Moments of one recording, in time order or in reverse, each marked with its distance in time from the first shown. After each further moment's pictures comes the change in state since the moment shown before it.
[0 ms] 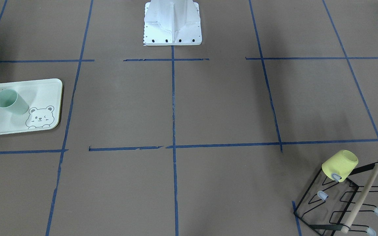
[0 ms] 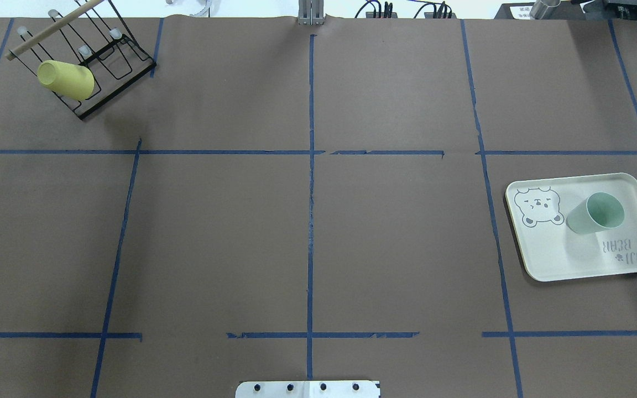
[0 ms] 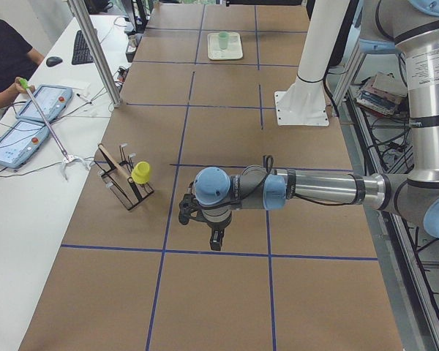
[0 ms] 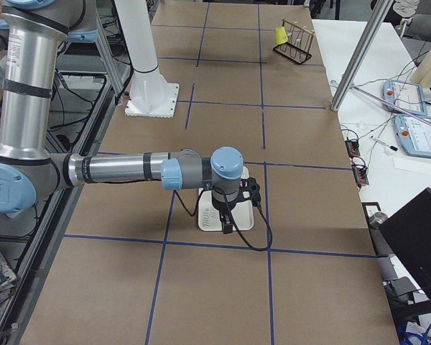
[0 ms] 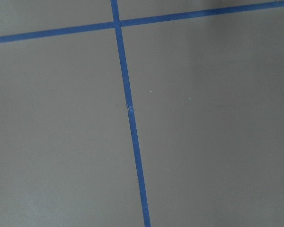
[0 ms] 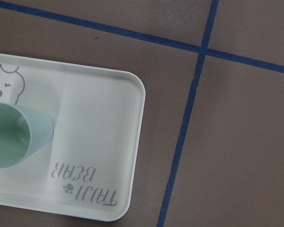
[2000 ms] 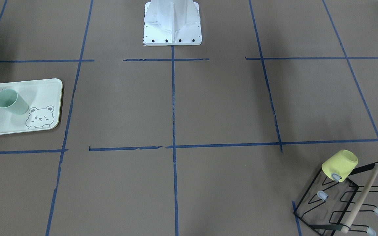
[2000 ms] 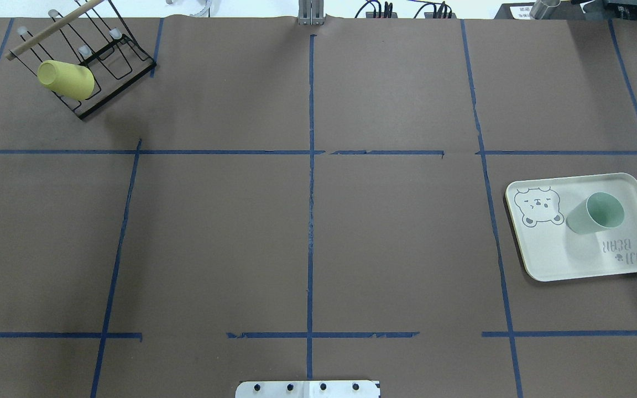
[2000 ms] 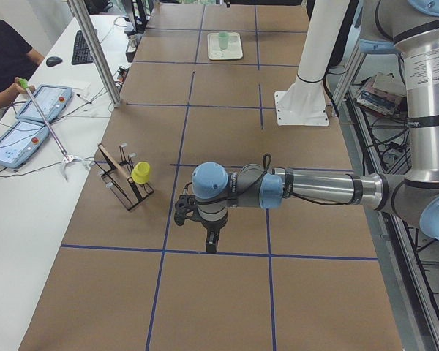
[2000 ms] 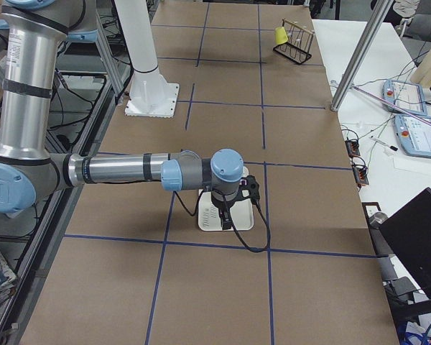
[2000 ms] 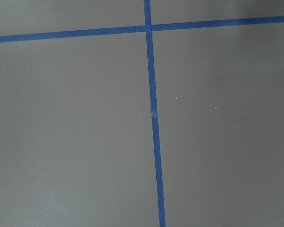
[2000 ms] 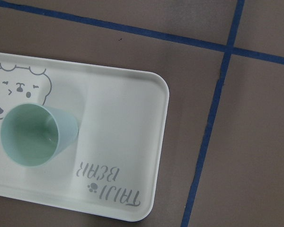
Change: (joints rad) left arm 0.007 -0.015 -0.001 -0.048 0.092 -0.055; right arm 0.000 -0.002 -0.006 0.003 0.078 -0.003
